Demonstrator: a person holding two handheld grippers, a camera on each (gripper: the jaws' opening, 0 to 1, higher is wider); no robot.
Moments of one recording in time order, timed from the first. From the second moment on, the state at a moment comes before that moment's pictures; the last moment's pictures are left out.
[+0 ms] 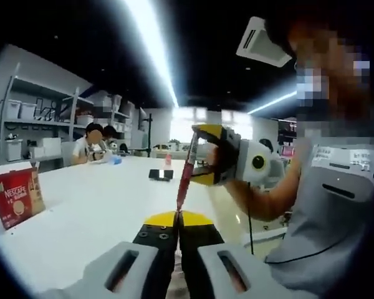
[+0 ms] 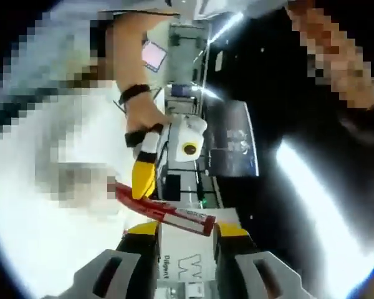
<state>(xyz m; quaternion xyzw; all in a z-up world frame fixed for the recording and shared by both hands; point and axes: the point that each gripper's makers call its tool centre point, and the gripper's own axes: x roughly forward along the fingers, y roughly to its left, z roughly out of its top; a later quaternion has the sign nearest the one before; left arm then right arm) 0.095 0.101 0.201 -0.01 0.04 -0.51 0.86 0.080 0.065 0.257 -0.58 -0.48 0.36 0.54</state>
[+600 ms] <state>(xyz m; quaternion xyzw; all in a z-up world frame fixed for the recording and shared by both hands) 0.102 0.104 0.193 0.01 0.05 -0.50 0.87 0.101 0.039 0.292 0.08 -0.20 0.67 0.71</state>
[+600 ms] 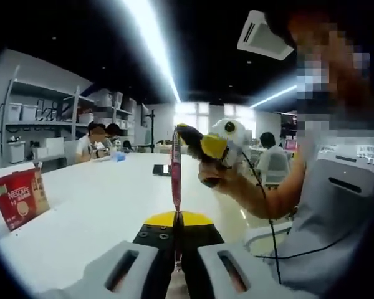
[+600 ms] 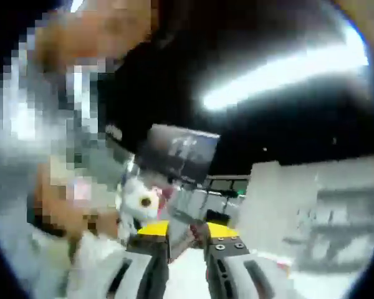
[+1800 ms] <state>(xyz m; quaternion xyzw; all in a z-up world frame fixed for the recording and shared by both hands) 0.113 0.104 0.200 0.00 0.08 -0.49 0.87 0.030 0.062 0.249 0.04 -0.06 0.81 0.59</state>
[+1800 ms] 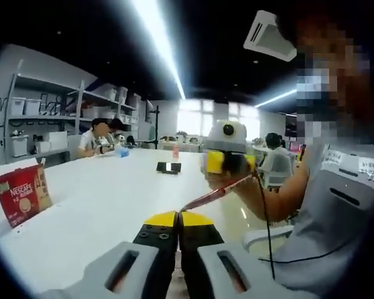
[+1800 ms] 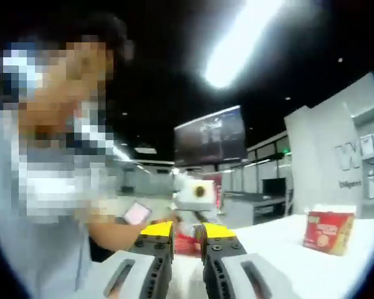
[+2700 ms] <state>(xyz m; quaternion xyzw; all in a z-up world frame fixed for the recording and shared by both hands) 0.094 0.093 0.193 0.02 0.08 -0.51 0.86 0.166 0.099 0.212 0.02 0.00 0.73 0.68</state>
